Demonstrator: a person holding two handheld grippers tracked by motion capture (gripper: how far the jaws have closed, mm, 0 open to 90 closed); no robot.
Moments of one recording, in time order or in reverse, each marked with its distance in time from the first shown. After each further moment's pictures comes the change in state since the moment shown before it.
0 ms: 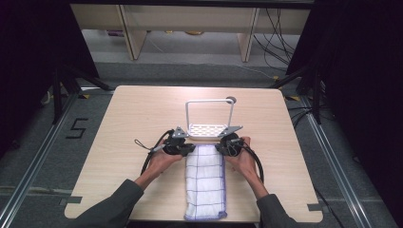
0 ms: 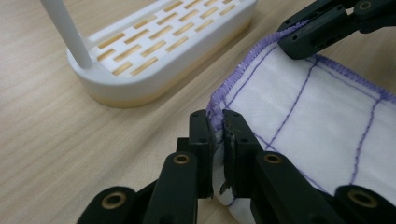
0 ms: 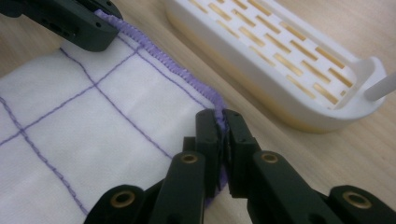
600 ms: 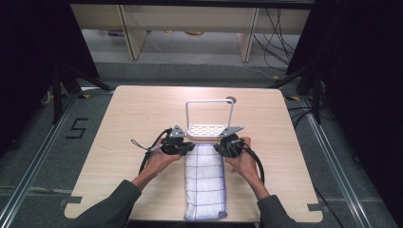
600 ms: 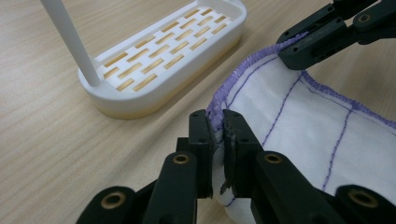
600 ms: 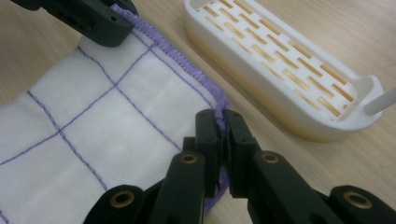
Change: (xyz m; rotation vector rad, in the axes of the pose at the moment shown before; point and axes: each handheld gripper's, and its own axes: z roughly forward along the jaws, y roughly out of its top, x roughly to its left) left arm -0.005 0.004 -0.011 -0.030 0.005 0.019; right arm 0.007 0.002 -0.009 -0.065 0.001 -0.059
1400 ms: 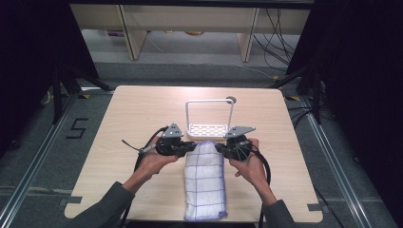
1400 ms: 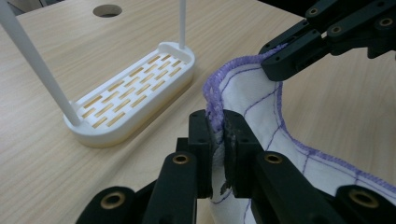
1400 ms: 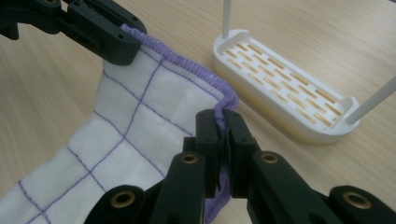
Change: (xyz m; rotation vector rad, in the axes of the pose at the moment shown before) left arm -0.026 0.023 -0.047 -0.097 -0.091 0.014; right arm 0.017 0.009 -0.057 -0.079 0.057 0.048
